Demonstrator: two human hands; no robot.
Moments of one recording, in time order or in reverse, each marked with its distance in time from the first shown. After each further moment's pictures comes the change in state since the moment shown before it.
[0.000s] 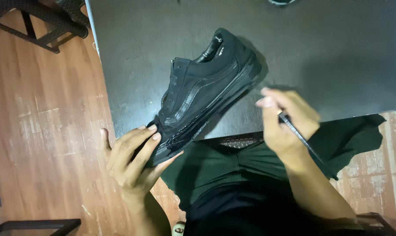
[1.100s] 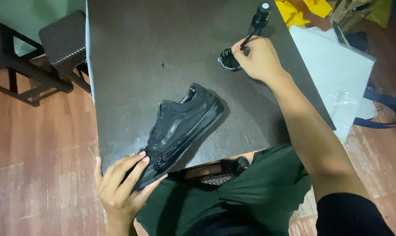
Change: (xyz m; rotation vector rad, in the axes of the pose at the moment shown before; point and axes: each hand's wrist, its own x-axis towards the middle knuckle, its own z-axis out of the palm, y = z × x) left_hand 0.010 0.010 -0.009 0.032 0.003 -0.033; right_hand 0.171 0.123 -0.018 -0.322 -0.423 0.240
